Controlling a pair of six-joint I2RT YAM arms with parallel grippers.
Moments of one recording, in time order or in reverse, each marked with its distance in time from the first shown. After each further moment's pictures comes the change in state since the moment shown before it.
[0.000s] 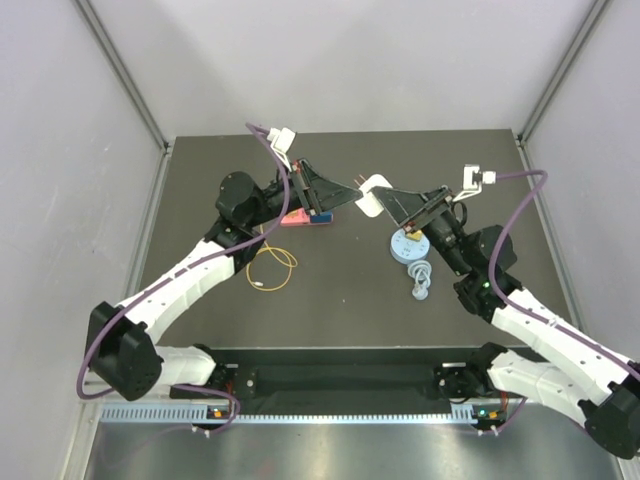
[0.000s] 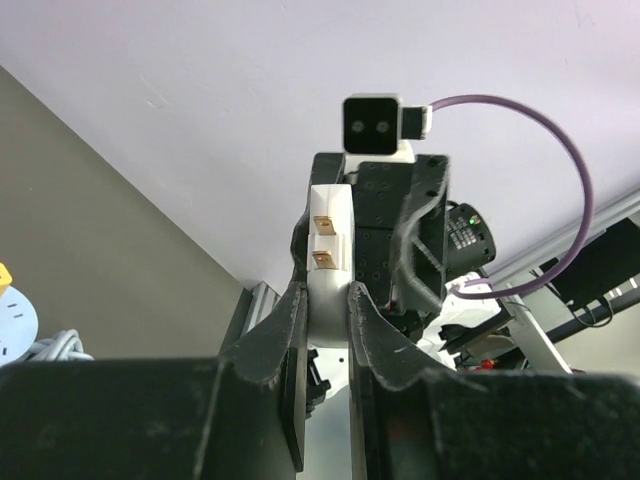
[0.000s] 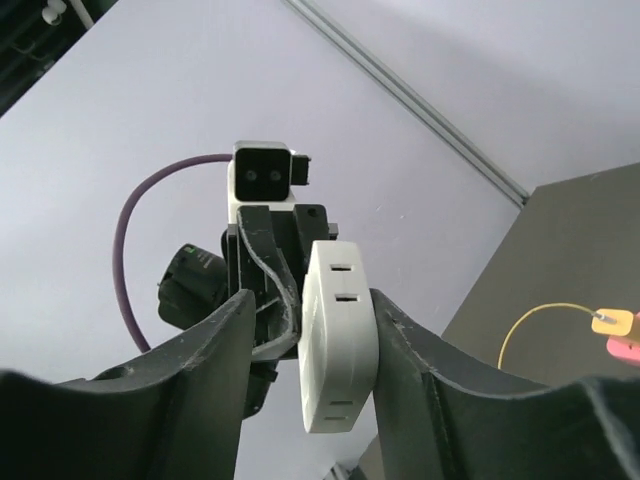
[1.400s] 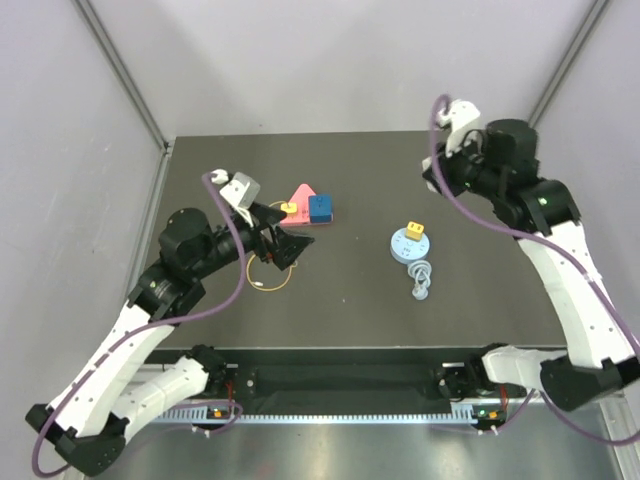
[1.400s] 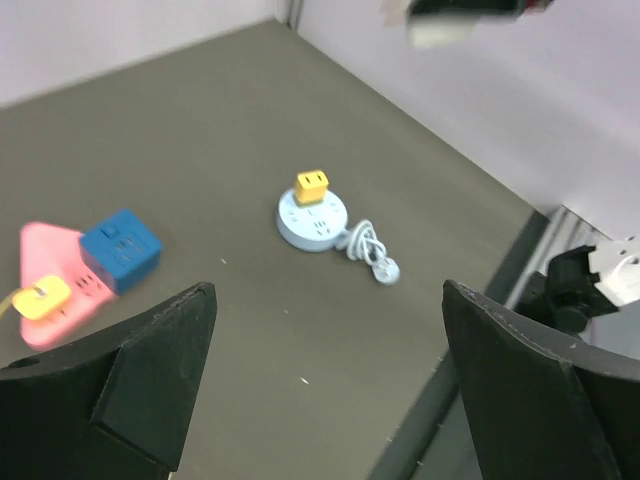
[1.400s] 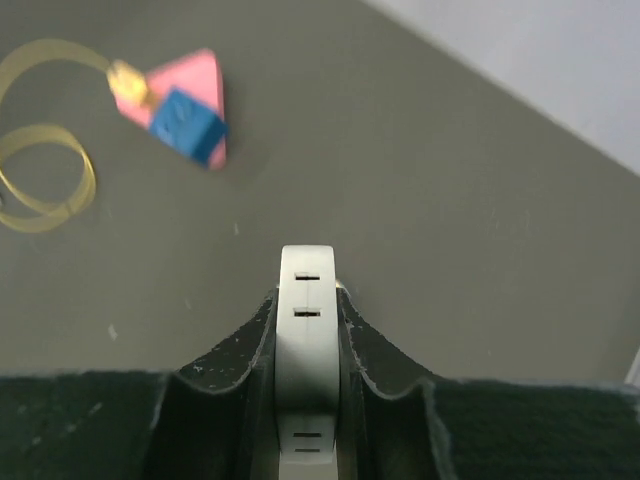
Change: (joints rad) left arm -0.003 -0.474 -0.016 -0.858 -0.338 0.826; right arm -0.331 0.307 0.865 -1.353 -0.122 -1.152
